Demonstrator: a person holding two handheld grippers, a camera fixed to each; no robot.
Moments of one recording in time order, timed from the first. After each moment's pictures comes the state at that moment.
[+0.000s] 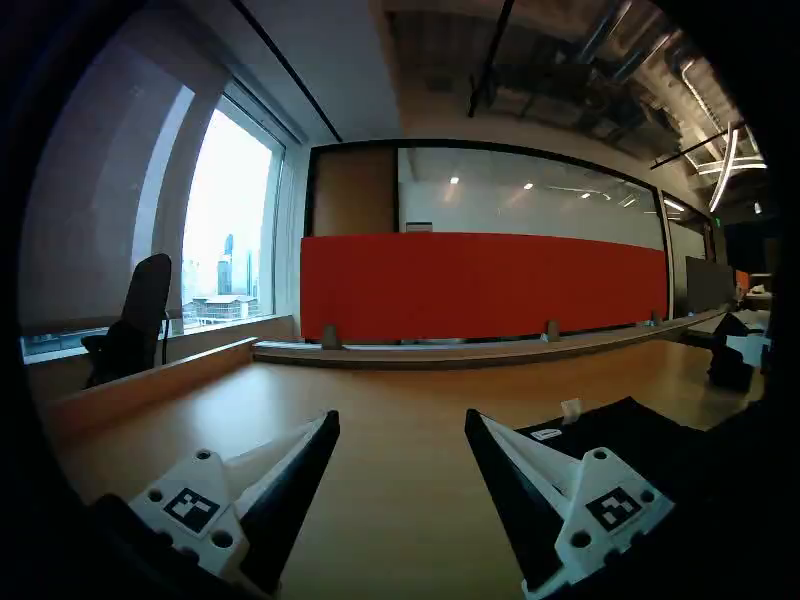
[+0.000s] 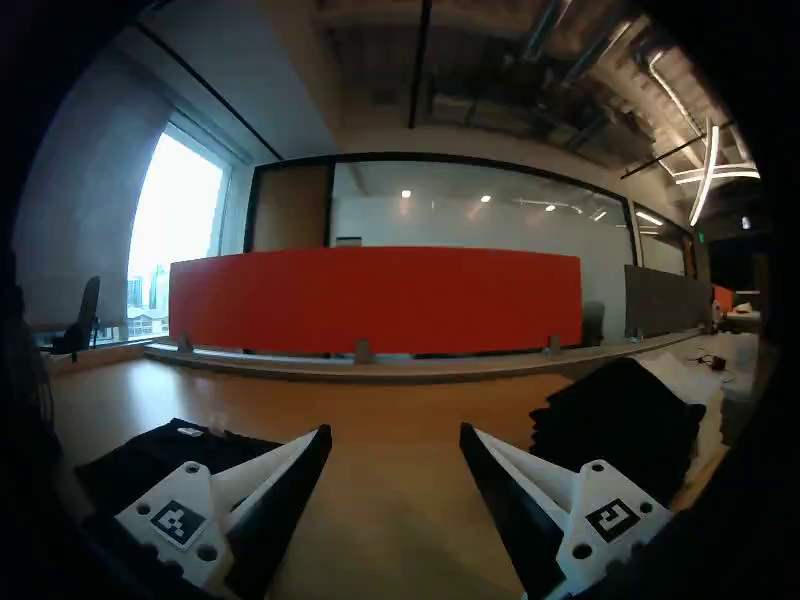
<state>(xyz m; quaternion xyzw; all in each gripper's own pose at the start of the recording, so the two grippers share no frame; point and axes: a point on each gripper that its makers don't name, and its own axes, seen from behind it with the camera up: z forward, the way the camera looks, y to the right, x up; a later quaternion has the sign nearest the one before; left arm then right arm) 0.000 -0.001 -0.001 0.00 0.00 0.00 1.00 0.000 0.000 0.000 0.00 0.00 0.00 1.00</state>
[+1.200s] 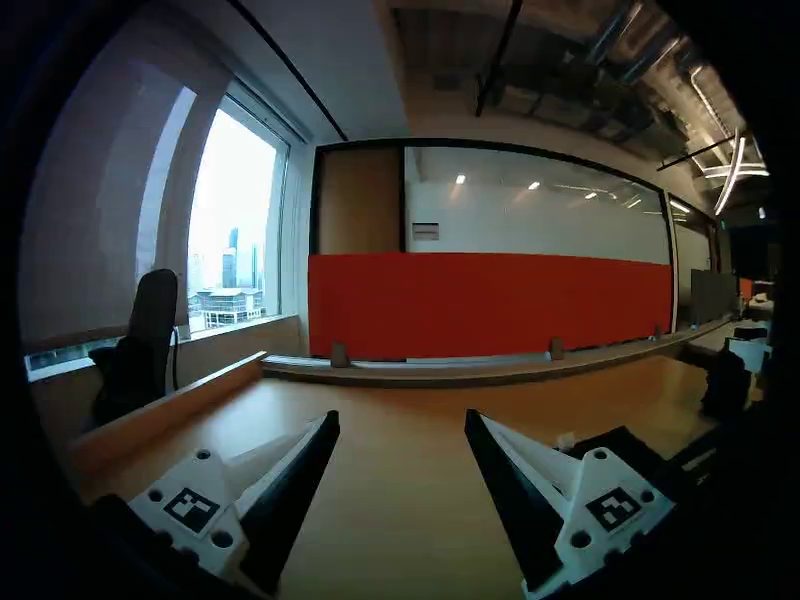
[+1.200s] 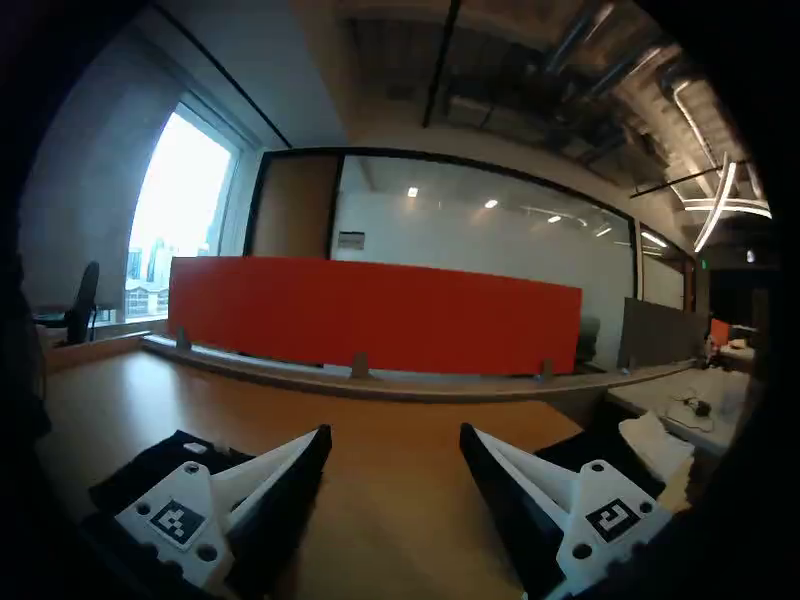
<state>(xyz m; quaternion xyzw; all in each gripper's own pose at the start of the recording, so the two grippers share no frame) 0.082 -0.010 -0.008 0.01 -0.01 0.00 1.00 0.084 -0.015 -0.009 -0.01 -0.01 -0.04 1.00</state>
